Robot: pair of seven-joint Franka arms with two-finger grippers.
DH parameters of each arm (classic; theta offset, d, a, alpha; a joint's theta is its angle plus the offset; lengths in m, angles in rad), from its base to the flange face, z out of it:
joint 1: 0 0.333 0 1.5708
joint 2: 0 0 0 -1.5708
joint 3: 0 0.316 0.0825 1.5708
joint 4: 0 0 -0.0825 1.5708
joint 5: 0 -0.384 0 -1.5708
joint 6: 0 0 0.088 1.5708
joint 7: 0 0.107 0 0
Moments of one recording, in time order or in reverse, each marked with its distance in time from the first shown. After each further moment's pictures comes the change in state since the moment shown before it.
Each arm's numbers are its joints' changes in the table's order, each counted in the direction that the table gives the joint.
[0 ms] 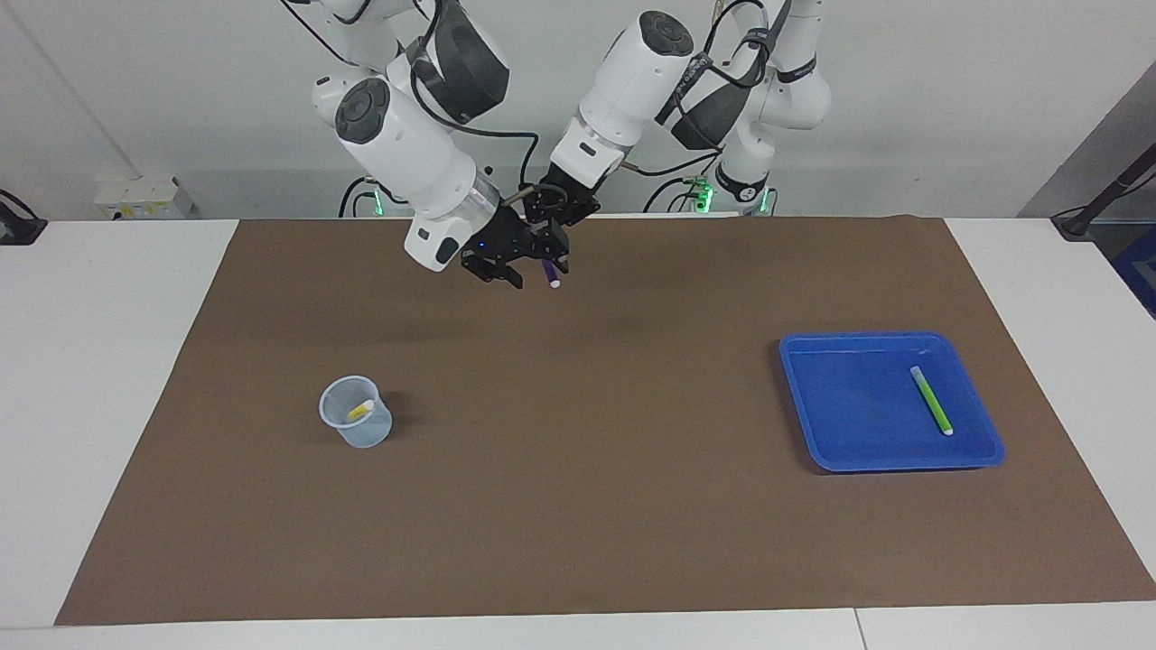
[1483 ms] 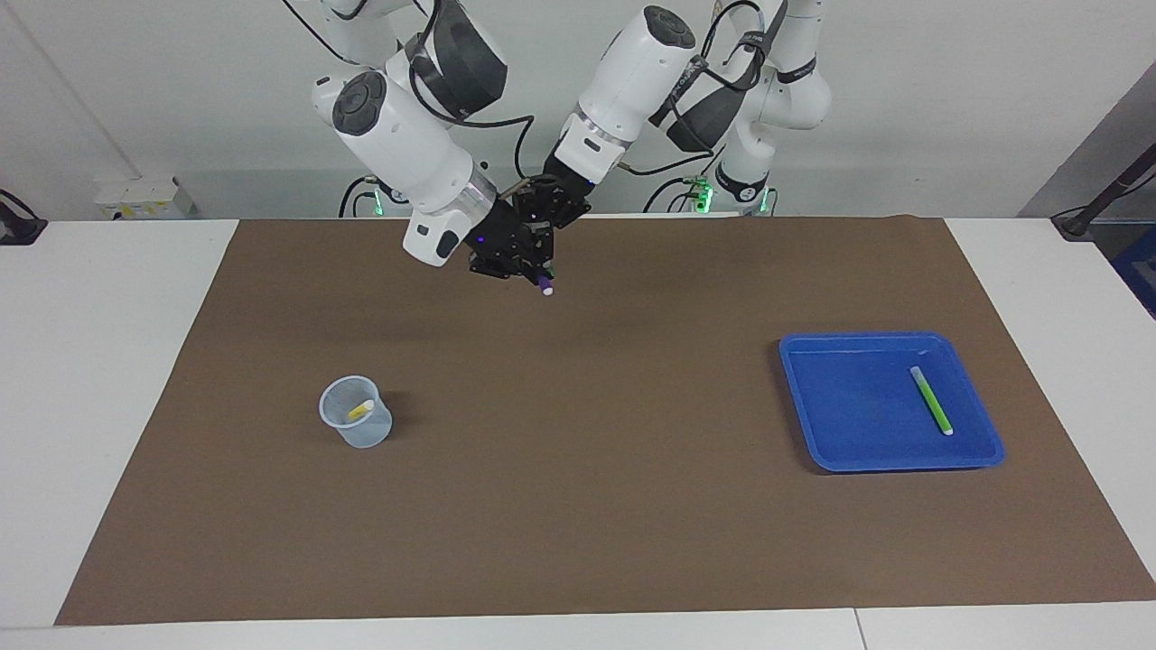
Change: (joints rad) left arm -0.008 -0.006 -0.003 0.000 0.005 0.100 -0.096; right arm 0.003 0.013 -0.001 -0.039 -0.002 0.052 -0.097
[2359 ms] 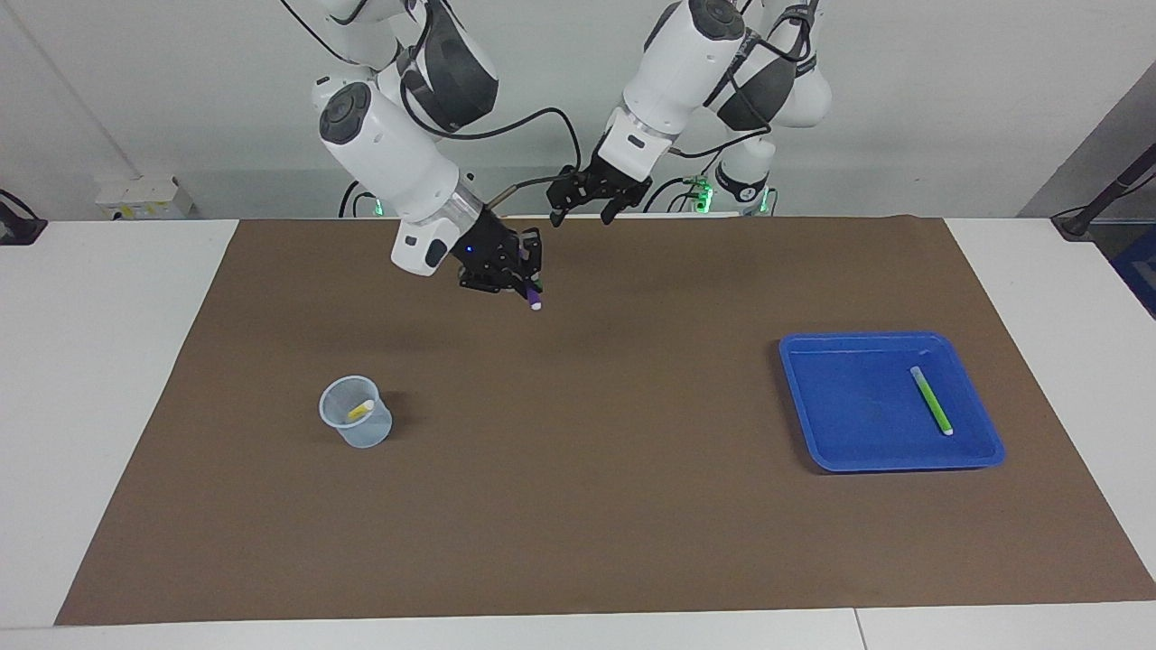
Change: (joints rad) left arm 0.133 0.098 0.024 -0.001 0.000 -0.368 0.148; right arm -0.036 0.014 -0.007 -0.092 -0.003 0.152 -0.208
